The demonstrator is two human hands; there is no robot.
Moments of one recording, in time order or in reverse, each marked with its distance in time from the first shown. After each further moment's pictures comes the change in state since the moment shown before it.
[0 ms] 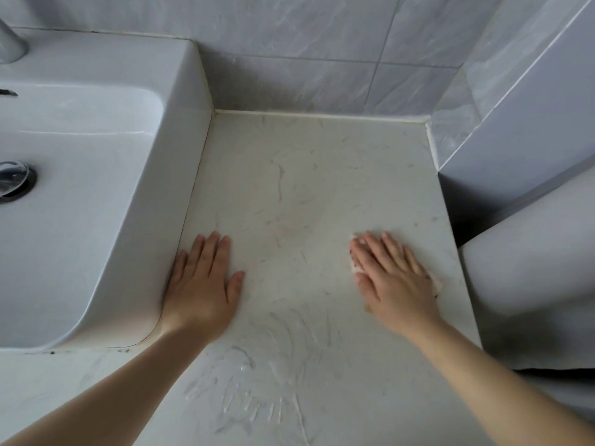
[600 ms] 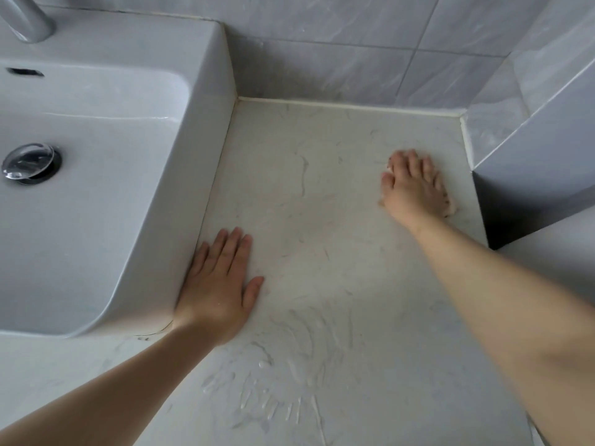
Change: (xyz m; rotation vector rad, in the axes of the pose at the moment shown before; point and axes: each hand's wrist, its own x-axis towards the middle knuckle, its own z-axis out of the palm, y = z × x) left_hand -0.008 -0.011 0.003 0.080 0.009 0.099; right_hand 0.148 0.025 -0.008 0.136 -0.015 0.408
